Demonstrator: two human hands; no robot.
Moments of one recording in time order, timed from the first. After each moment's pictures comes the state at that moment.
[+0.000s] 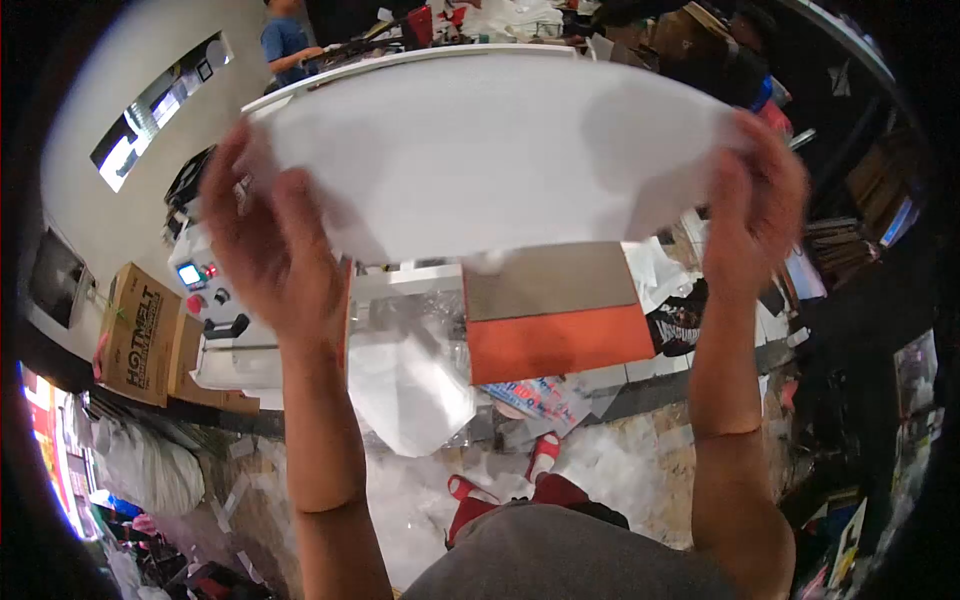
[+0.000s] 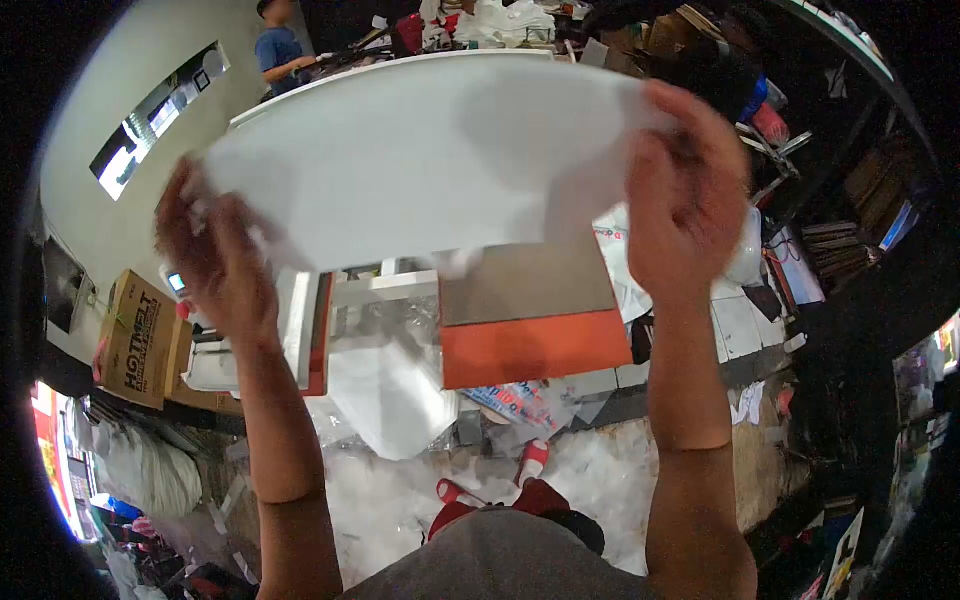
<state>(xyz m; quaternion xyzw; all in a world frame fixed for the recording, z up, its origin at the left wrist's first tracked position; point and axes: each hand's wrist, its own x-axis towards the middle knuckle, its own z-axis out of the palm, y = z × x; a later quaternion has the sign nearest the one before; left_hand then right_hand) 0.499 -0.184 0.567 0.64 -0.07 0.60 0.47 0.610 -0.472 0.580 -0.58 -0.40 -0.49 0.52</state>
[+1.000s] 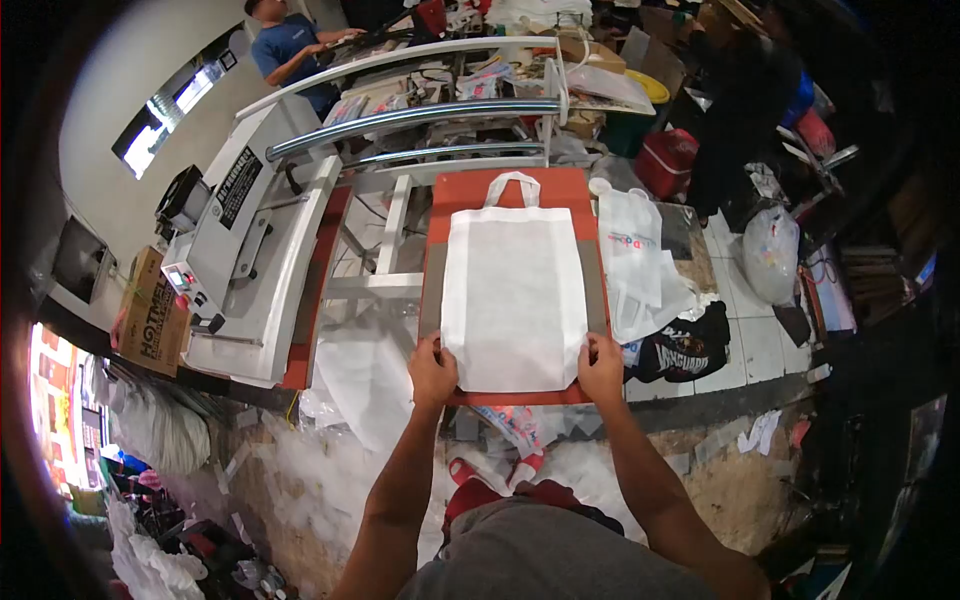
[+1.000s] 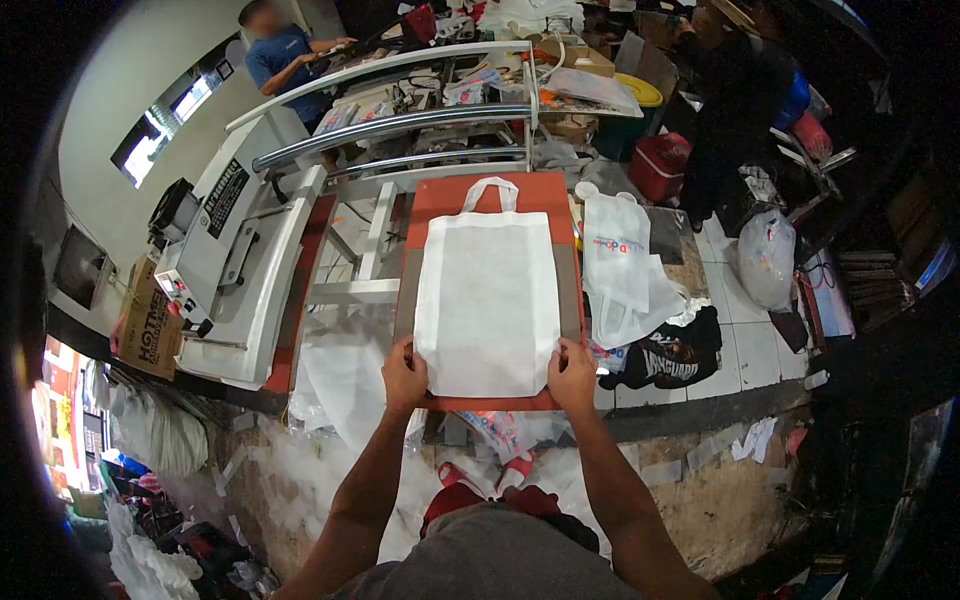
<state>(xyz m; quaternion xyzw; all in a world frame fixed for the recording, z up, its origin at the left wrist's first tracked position) 0.565 -0.299 0.188 0.88 0.24 0.25 0.33 0.684 -0.603 0.182 -0.89 -0.16 -0.15 0.41</state>
